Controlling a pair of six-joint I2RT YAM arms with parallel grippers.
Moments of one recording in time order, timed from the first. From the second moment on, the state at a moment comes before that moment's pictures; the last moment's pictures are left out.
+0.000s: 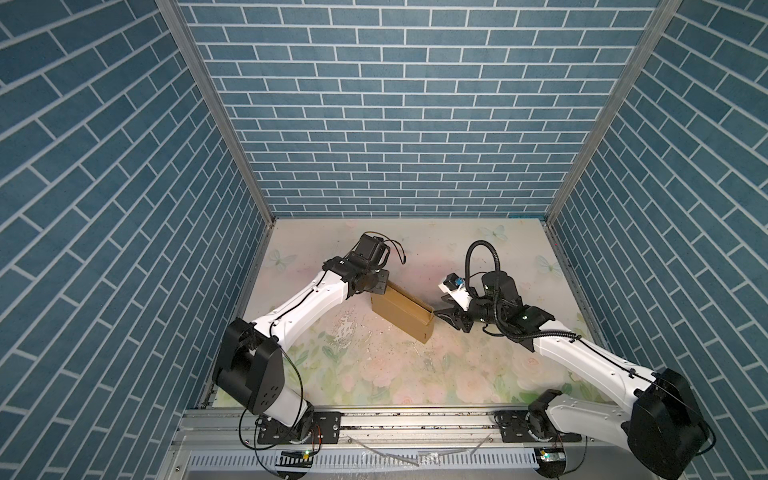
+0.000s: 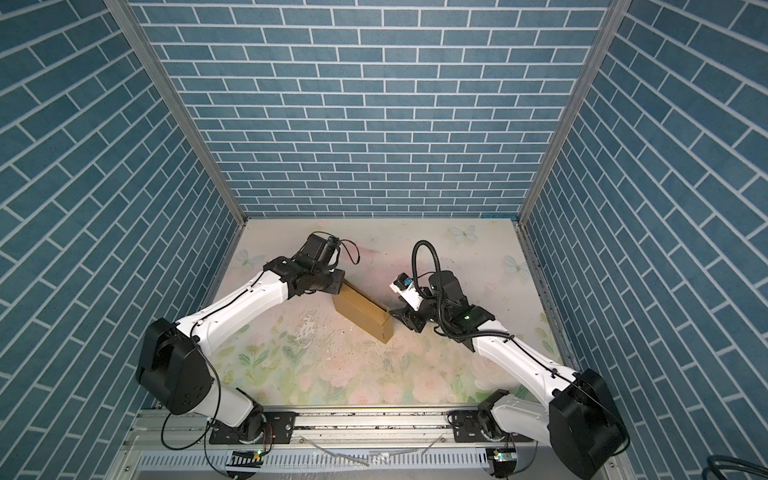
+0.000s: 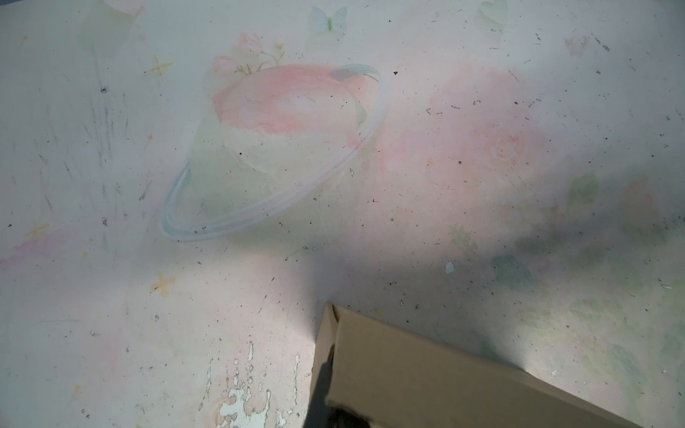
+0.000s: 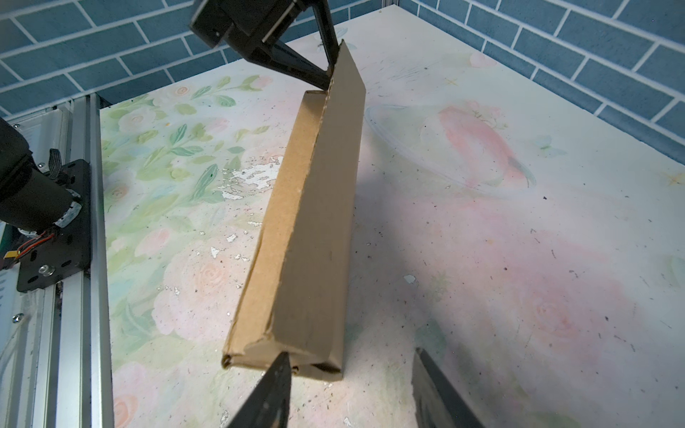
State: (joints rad) left arm -0.55 1.54 1.24 -0.68 -0.08 -0.25; right arm 0.63 1.16 0.71 -0.15 -0.45 -0.25
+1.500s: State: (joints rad) left arm -0.57 1.52 1.22 -0.67 -0.04 -0.25; right arm 0.74 1.07 0.79 -0.26 -0.28 -0.38
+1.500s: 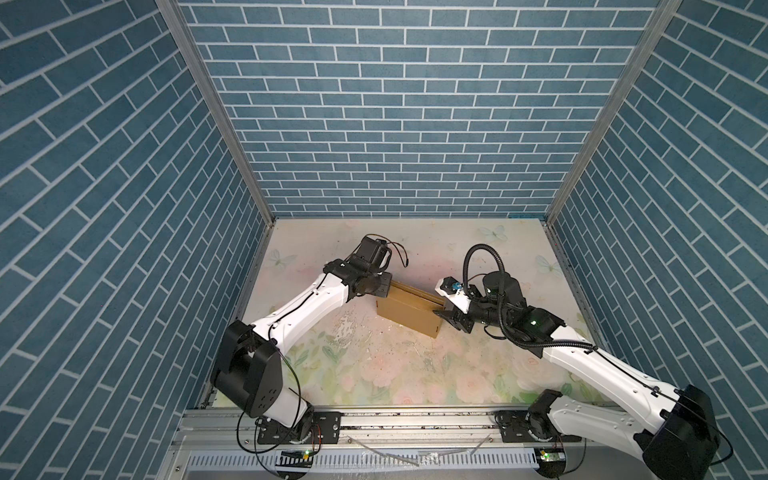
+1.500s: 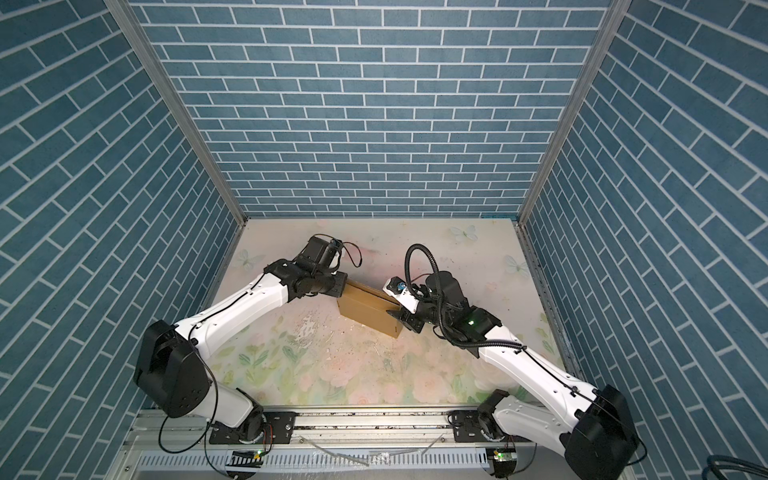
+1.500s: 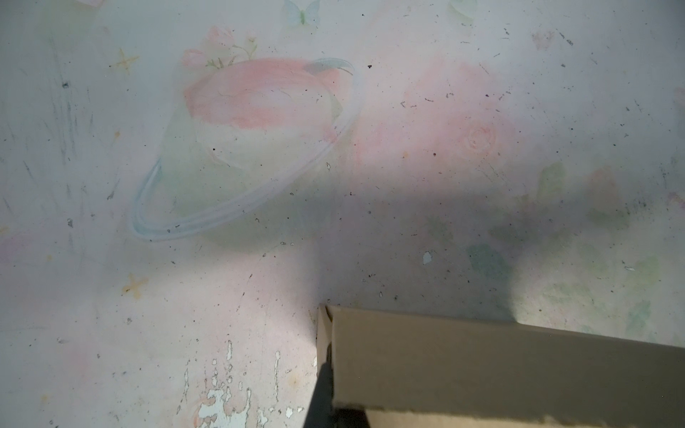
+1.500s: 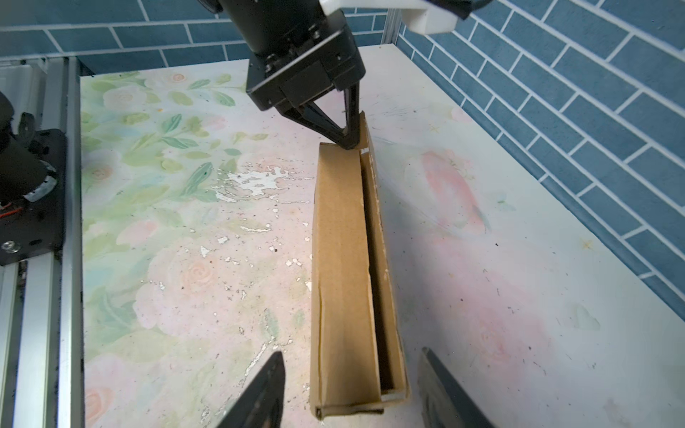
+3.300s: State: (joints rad) left arm -0.57 1.52 1.21 -0.66 -0.04 -0.25; right arm 0.92 1.35 0.99 -0.43 0.05 -0.55
